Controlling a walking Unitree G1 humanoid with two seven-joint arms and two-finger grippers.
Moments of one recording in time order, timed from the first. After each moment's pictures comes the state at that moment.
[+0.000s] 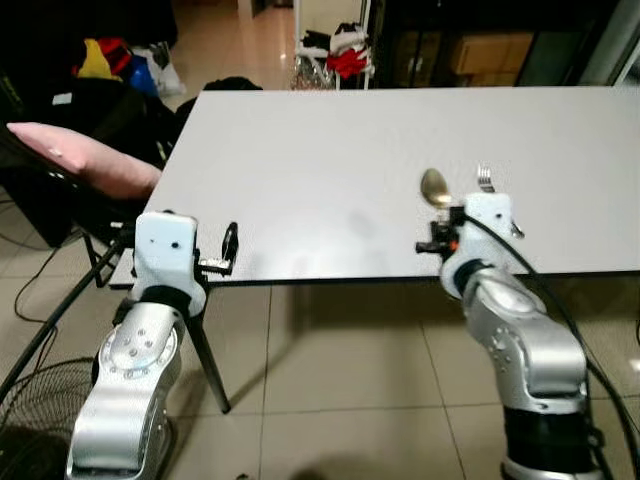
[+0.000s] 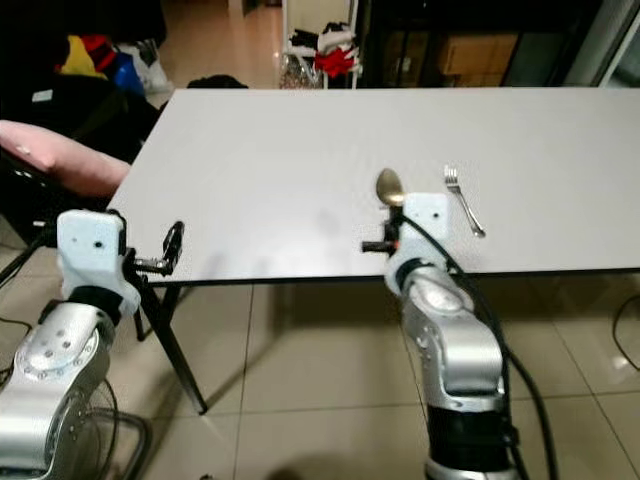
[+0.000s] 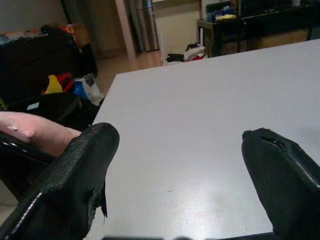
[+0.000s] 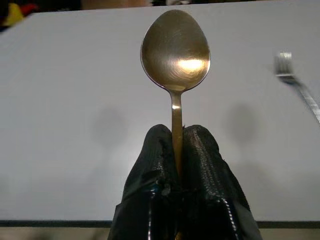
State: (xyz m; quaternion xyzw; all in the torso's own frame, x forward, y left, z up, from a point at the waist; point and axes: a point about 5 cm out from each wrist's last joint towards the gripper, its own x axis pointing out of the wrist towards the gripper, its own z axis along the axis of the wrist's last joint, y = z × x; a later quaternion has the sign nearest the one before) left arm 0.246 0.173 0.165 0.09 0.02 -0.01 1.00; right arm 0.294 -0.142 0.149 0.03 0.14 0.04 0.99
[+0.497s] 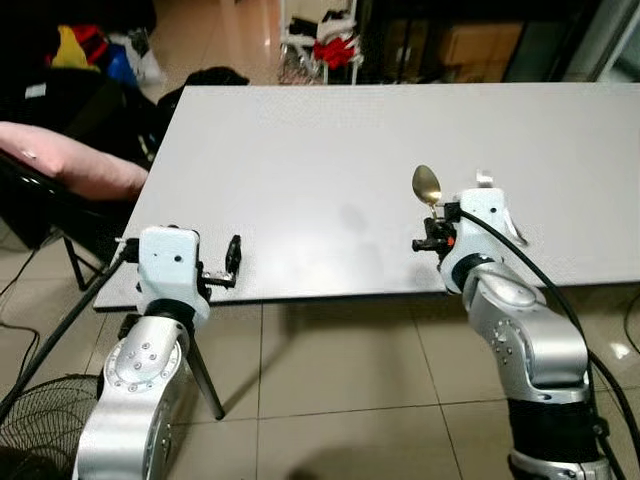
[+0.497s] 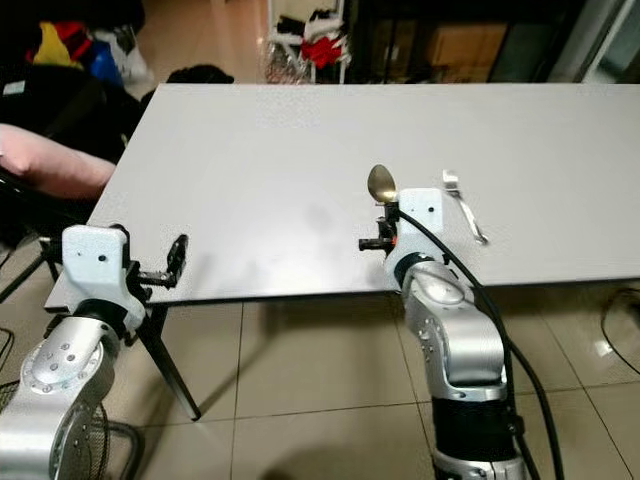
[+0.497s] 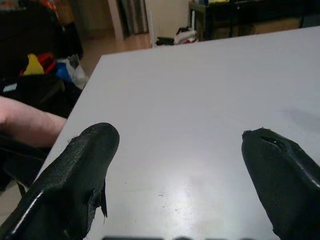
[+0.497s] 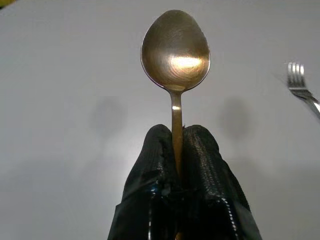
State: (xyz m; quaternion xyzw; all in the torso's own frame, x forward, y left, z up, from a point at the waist) left arm 0.238 0.168 0.153 0.07 0.04 -0.01 1.00; right arm 0.299 -0.149 0.151 0.01 0.15 0.05 0.99
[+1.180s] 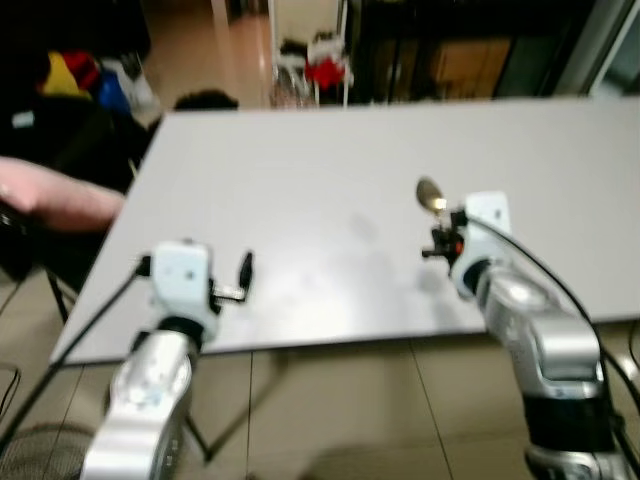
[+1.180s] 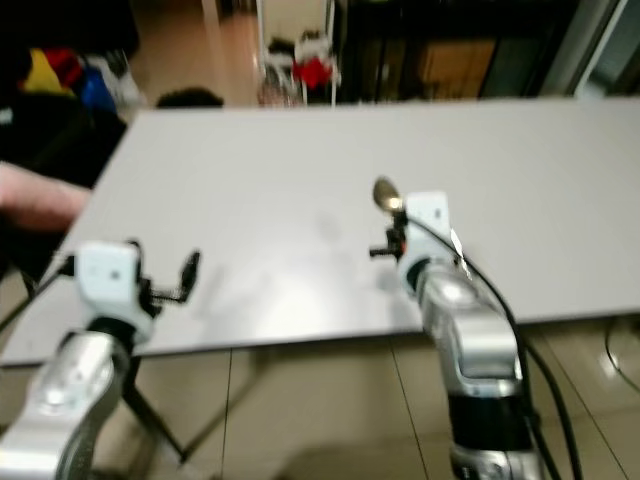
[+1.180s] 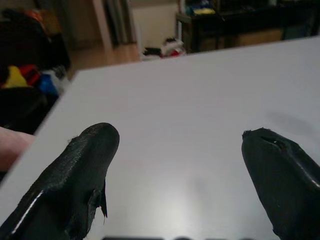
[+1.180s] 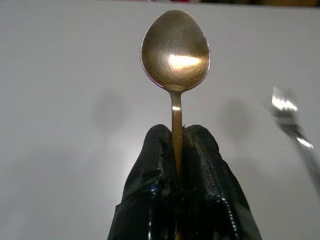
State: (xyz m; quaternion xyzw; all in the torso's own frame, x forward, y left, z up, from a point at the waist) left arm 0.228 0.163 0.148 0.06 0.04 -0.03 1.00; right arm 0.302 -0.153 0.144 -0.01 0.17 0.09 0.98
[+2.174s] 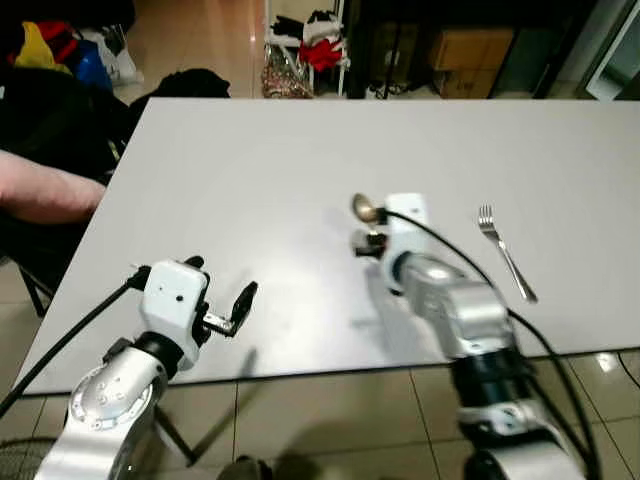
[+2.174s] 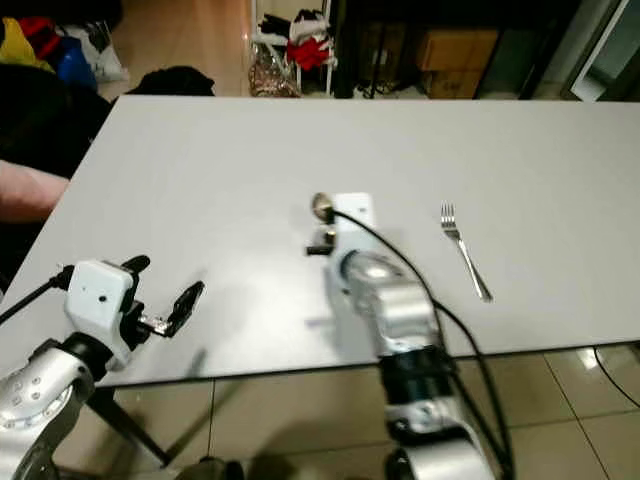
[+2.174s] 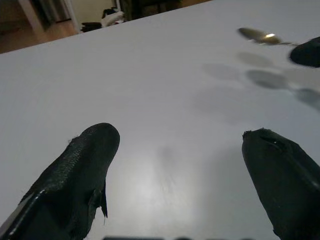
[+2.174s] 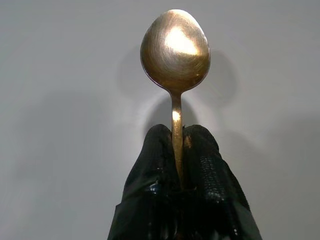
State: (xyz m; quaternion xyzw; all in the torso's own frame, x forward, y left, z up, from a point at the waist) left arm 0.211 0.177 0.141 0.11 0.08 -0.17 0.98; right arm 0.330 -0.077 0.123 0.02 0.25 0.13 0.96
